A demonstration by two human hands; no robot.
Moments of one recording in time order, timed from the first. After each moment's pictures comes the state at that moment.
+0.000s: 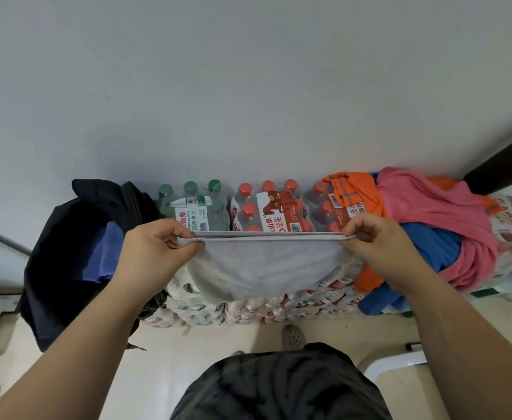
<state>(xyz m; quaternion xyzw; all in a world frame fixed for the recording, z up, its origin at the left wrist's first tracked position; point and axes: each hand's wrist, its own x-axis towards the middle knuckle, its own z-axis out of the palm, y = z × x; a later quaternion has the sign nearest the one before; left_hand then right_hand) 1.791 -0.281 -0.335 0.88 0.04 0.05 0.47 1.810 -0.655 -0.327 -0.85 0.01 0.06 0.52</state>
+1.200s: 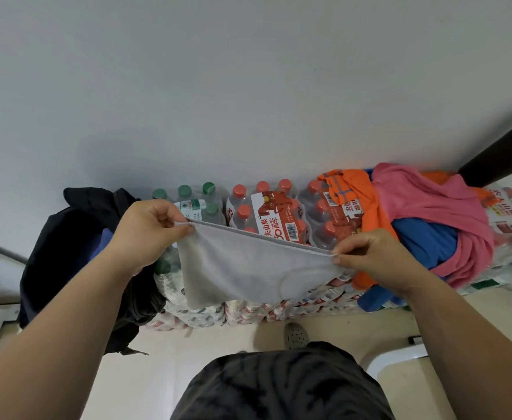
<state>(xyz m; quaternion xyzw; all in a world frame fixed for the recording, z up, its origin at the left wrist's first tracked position) 1.842 -0.267 -0.333 0.85 0.03 -0.02 0.52 1.804 -0.667 -0.332 -0.86 0.01 0.15 0.49</state>
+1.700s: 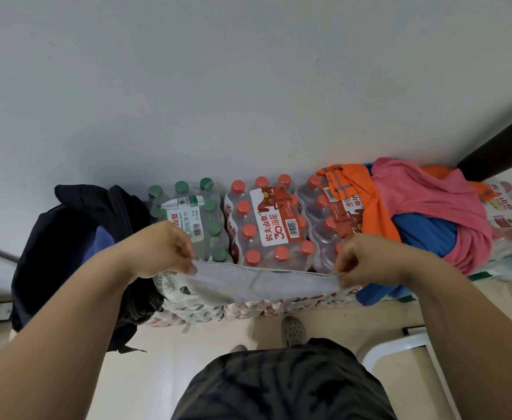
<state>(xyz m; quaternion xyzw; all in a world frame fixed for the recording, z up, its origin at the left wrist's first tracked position) 1.842 -0.271 -0.324 0.90 -0.05 -0.31 0.31 1.821 -0.657 -0.312 -0.89 -0.09 0.39 0.22</state>
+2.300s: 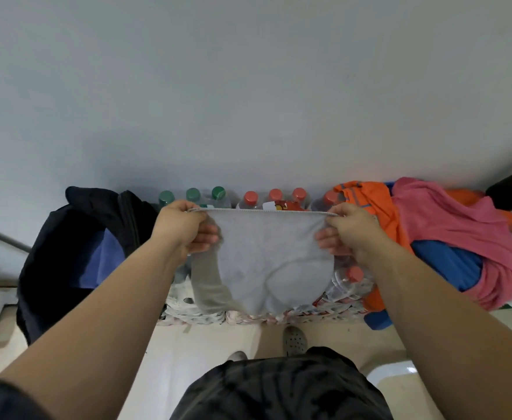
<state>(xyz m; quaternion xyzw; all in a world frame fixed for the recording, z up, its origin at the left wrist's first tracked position) 1.895 -0.309 -0.353 0.69 0.32 -0.12 0.64 1.907 -0.607 -0.352 -0.78 0.24 0.19 0.55</state>
